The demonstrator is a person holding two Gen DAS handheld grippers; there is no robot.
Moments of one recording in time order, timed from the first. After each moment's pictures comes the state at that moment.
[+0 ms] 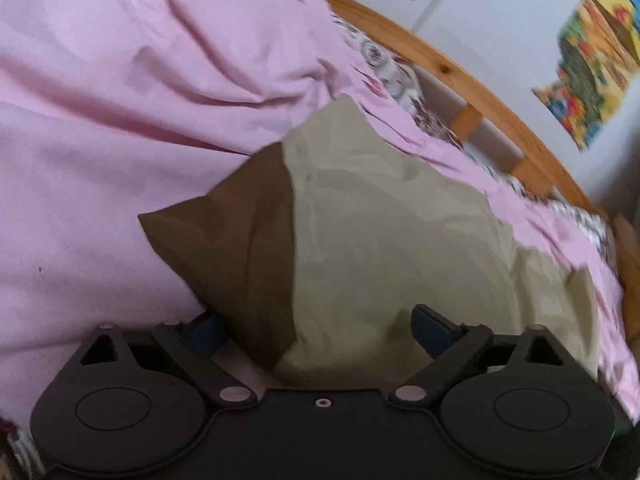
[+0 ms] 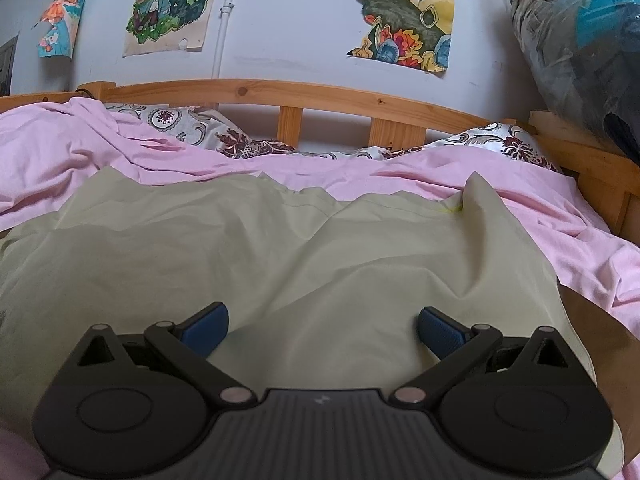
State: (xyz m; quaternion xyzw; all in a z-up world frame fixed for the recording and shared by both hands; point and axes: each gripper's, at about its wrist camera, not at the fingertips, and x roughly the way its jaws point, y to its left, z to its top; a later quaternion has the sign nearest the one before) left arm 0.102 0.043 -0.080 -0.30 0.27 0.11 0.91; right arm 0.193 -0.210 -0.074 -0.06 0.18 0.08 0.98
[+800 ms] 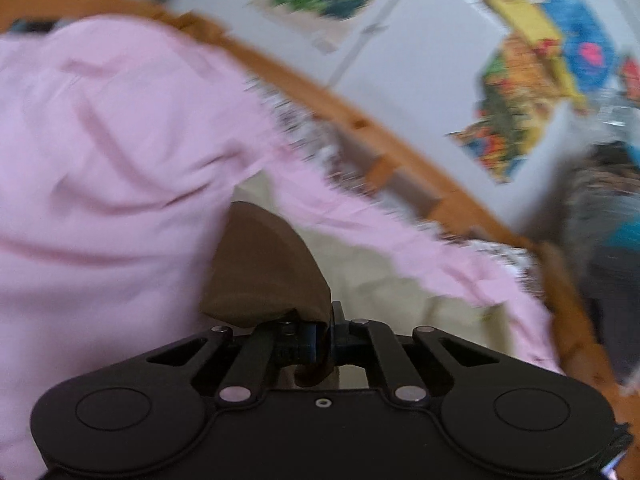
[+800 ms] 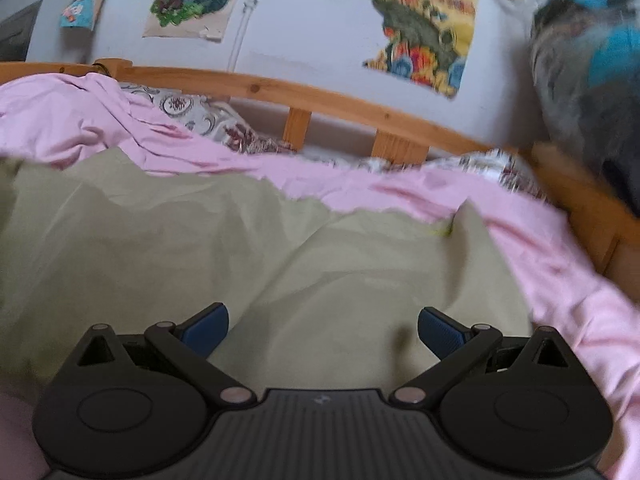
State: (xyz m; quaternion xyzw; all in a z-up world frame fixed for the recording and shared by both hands) left arm 0.097 0.036 0.002 -0.27 0.19 0.00 0.94; right arm 0.173 -0.210 -0.059 -0.14 0.15 0.08 0.98
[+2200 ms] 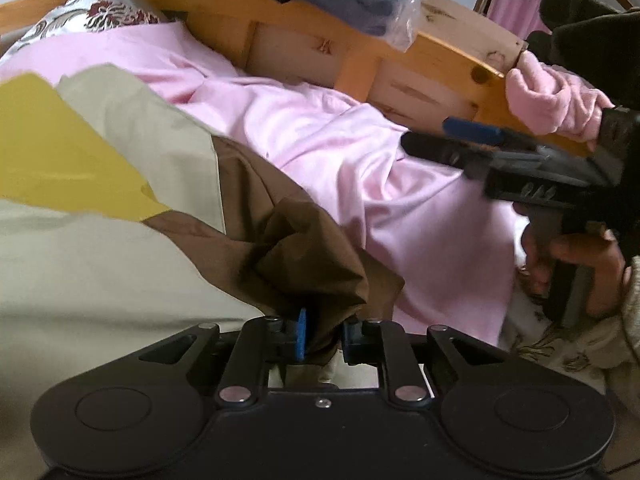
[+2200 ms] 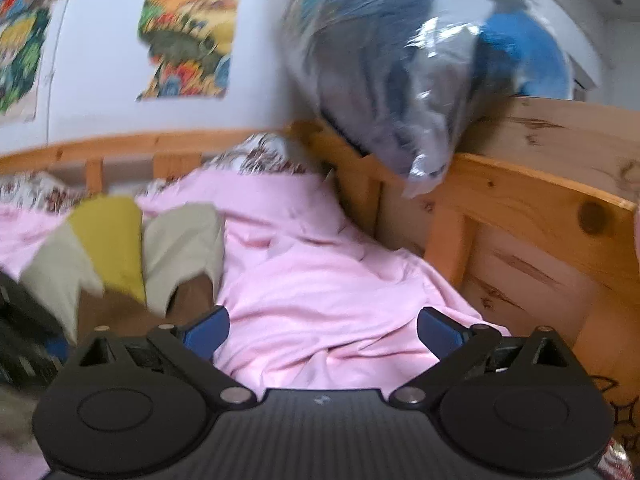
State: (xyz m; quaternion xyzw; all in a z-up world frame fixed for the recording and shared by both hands) left arm 0.279 -0.267 -0.059 0.07 0.36 -0.53 0.76; right arm 0.136 -0.478 -0.005 0.02 0.15 -0.09 0.98
